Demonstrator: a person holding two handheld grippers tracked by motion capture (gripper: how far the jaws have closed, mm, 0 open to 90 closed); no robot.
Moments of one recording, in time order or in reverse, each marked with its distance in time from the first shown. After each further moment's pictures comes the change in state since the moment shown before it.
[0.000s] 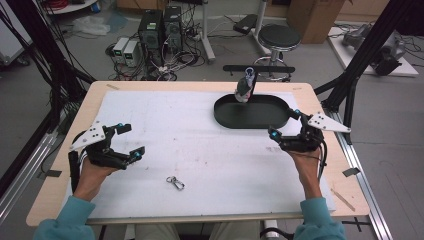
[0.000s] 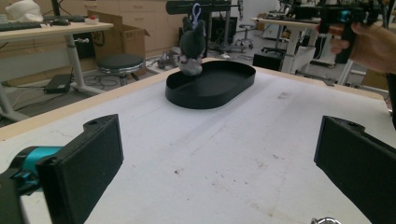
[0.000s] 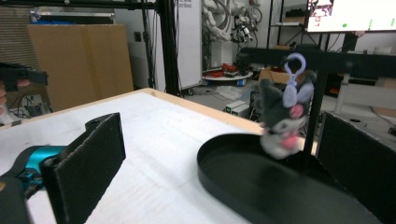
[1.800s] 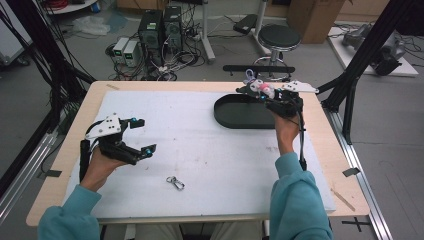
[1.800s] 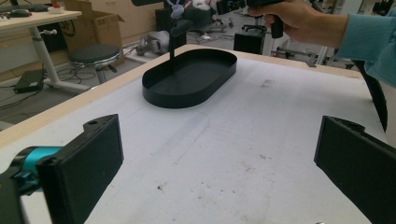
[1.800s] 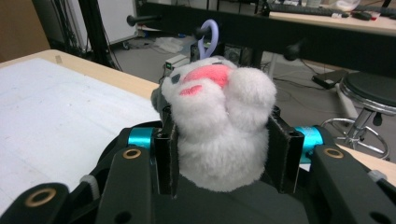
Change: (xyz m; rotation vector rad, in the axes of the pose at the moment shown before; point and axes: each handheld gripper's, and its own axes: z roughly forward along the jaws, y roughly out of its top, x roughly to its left) left arm -0.004 0.023 0.032 0.087 -0.100 0.058; right arm -0.050 0.023 0.098 0.232 -0.267 -0.021
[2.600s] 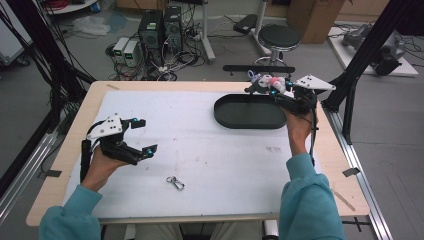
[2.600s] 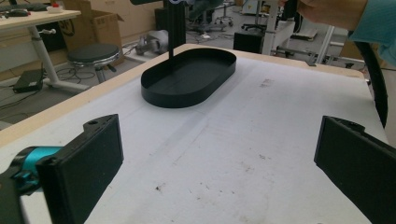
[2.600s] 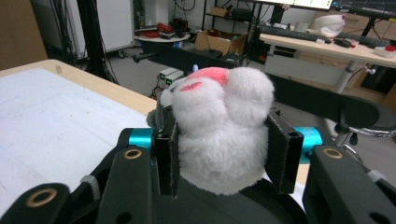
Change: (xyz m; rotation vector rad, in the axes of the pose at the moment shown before) left arm -0.001 0.000 0.003 0.005 -0.004 0.005; right arm -0.006 0.025 -0.038 -0.047 -0.023 -0.055
